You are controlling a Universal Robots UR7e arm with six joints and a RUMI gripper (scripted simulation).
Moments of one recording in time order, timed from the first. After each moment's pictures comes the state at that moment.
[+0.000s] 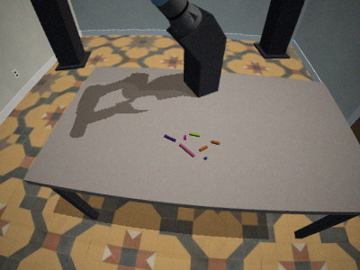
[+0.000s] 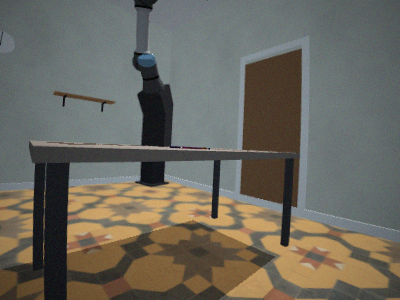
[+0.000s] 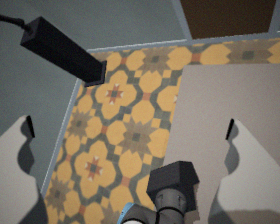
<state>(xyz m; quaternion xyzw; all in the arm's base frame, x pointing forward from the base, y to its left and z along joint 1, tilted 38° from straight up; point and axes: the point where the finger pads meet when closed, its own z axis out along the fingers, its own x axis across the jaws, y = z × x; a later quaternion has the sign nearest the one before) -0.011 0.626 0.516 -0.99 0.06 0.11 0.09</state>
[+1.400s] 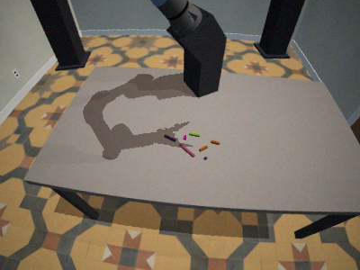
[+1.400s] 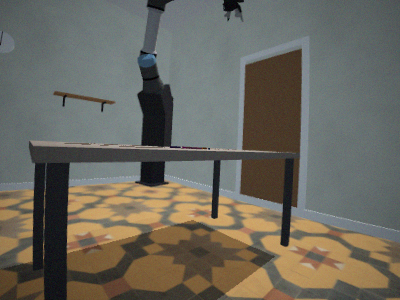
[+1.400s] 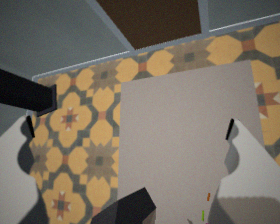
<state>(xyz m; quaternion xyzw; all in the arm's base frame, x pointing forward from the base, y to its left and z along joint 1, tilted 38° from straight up) 0.271 0.680 0.340 -0.99 0.13 0.00 0.10</state>
